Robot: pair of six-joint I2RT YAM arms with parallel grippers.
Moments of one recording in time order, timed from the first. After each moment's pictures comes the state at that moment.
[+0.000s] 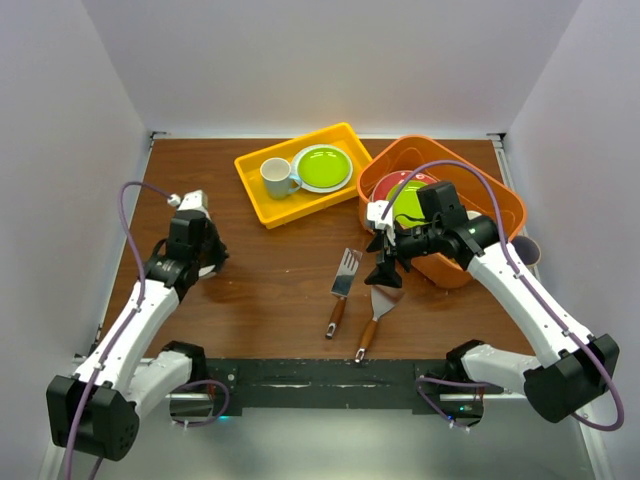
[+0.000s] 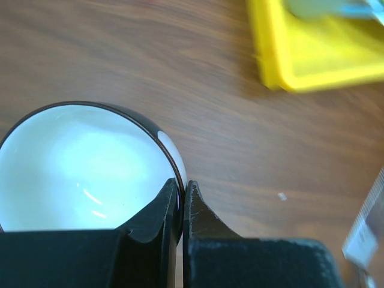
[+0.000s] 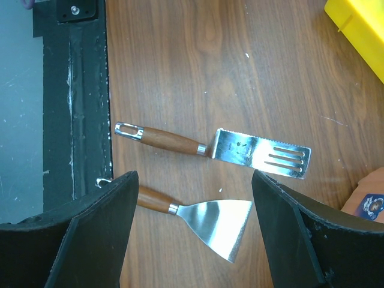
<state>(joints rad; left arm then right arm) -0.20 0.95 0.70 -0.47 -0.20 -0.48 0.44 1.16 1.11 -0.84 -0.82 -0.66</state>
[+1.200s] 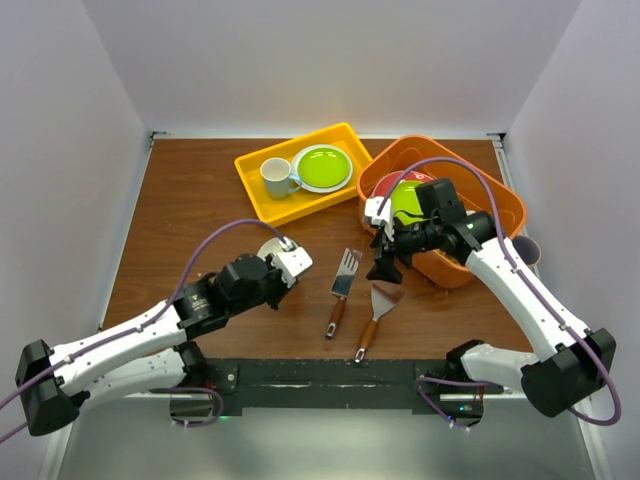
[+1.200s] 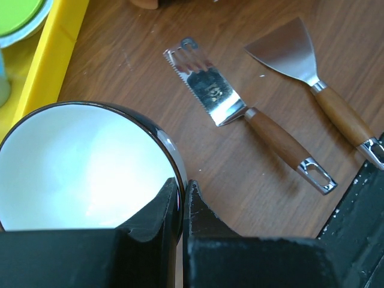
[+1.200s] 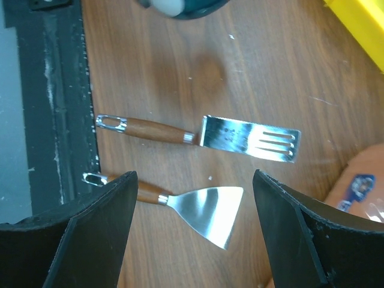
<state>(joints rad) -0.96 0.86 0.64 -0.28 -0.11 0.08 0.44 1.19 1.13 -0.85 -0.75 -0.66</state>
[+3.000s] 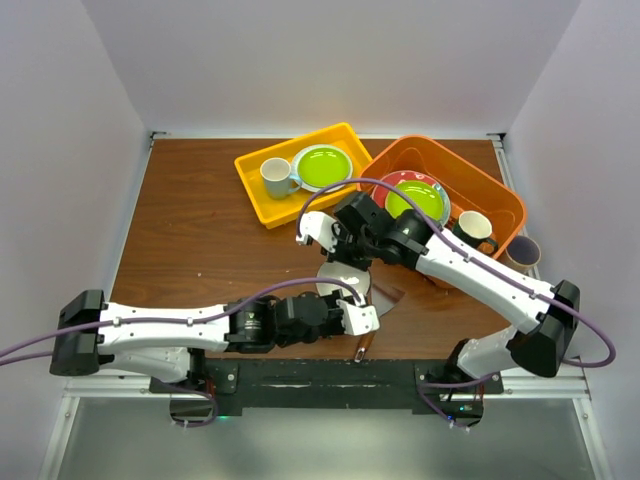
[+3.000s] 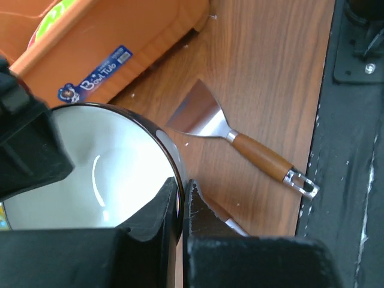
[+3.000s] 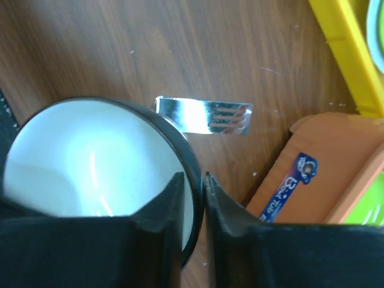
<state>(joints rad) -1.42 1.19 0.81 -0.07 -0.31 0.30 0.91 1.41 1.39 -0.94 0.00 -0.47</state>
